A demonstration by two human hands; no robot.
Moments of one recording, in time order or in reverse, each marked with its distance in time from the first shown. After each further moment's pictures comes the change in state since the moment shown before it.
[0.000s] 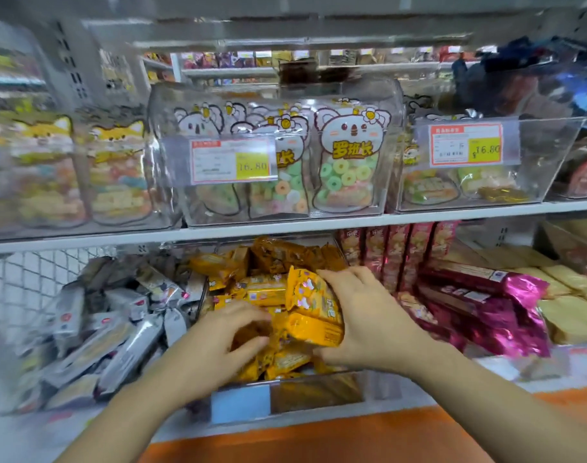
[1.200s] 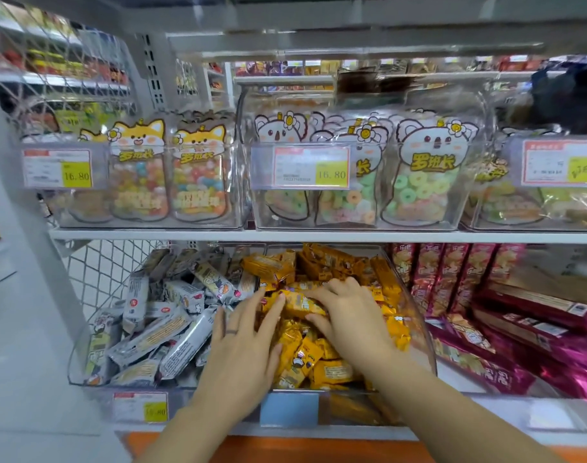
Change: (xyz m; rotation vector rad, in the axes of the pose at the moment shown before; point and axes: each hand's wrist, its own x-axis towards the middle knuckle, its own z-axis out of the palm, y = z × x) left_hand -0.027 -0.039 0.033 0.520 0.324 -0.218; right_hand 0.061 -0.048 0.061 -0.061 0.094 0.012
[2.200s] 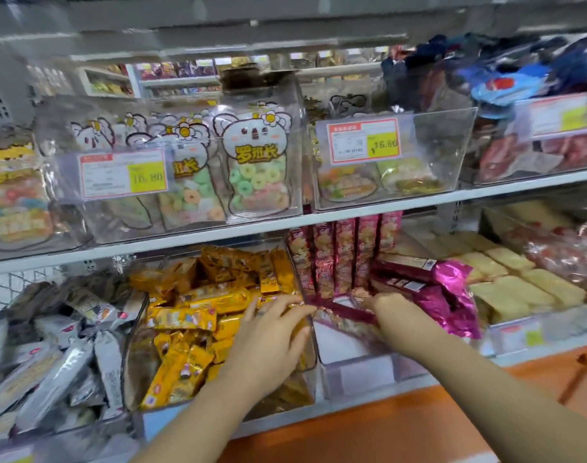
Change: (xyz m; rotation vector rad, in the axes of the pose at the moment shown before) left_hand 0.058 0.161 -0.004 -0.274 -0.235 0.221; right_hand -0.105 0.169 -0.062 -0.151 -0.366 0.410
